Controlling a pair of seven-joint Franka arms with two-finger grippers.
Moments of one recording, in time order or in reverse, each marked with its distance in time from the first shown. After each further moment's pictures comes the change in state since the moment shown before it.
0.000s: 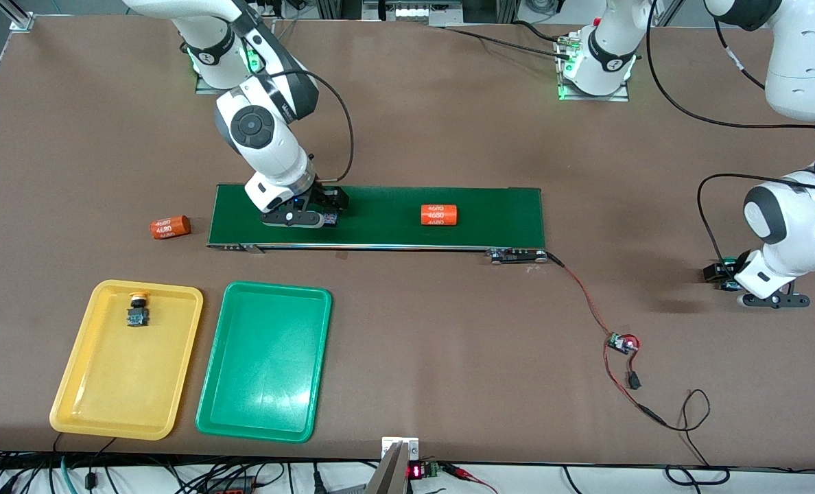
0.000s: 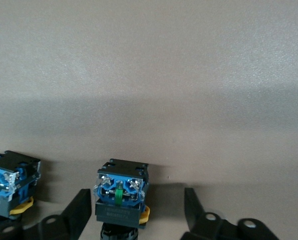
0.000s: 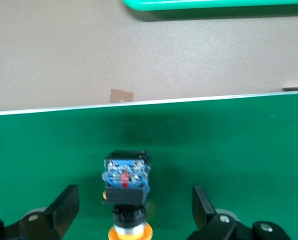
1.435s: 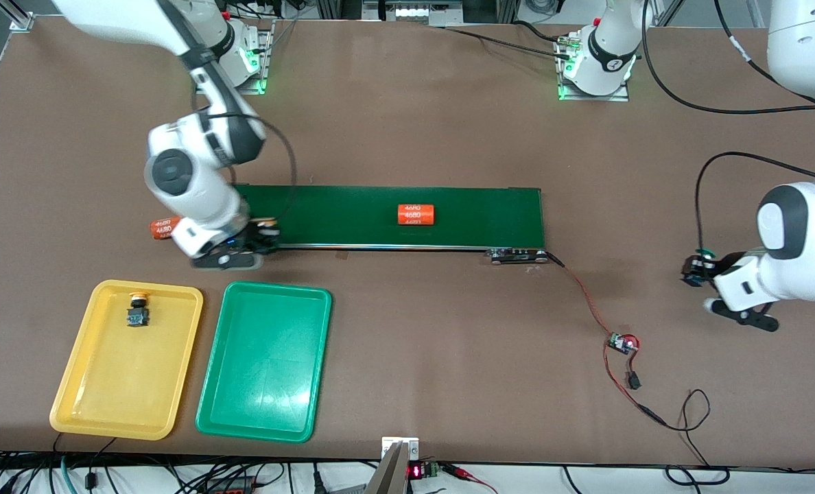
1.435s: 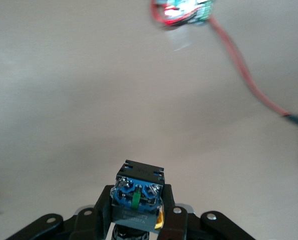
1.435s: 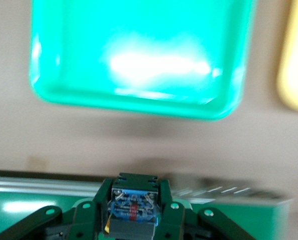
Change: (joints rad) left arm -0.049 -0.090 -0.207 0.309 -0.003 -0.662 0.029; right arm -0.133 0.018 -0.157 0.161 -0.031 -0.136 -0.396
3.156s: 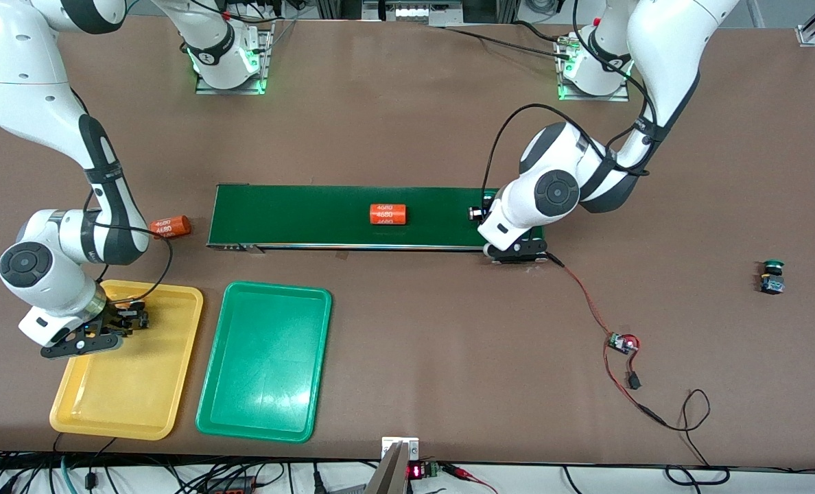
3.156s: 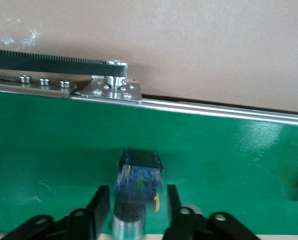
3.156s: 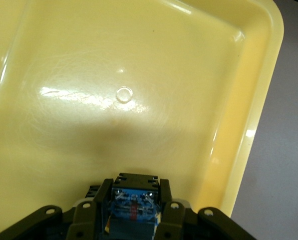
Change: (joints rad) left arm -0.083 -0.050 -0.583 -0.336 -0.001 0.313 -1.039; right arm -0.163 0.426 -0.240 0.459 -0.215 0.125 -0.420
